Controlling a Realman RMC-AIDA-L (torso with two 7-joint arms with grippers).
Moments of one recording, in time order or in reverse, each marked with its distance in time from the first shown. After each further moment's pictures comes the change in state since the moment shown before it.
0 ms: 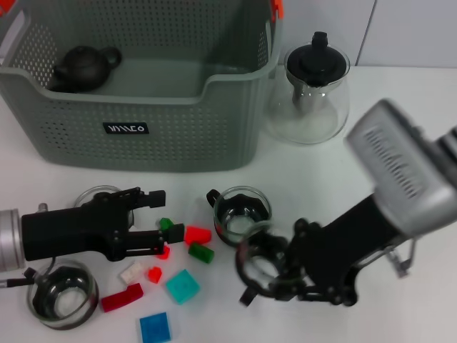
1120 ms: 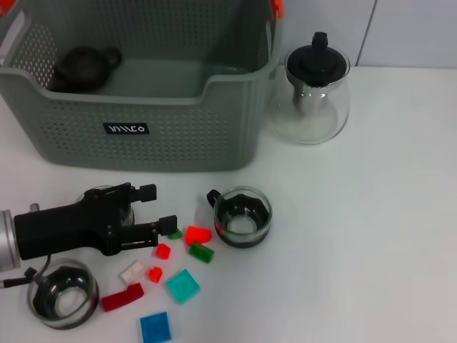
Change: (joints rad) left arm 0.011 -0.008 -0.065 -0.002 0.013 -0.010 0.017; right arm 0.389 -0.030 0.470 -0.098 0.088 0.279 0.490
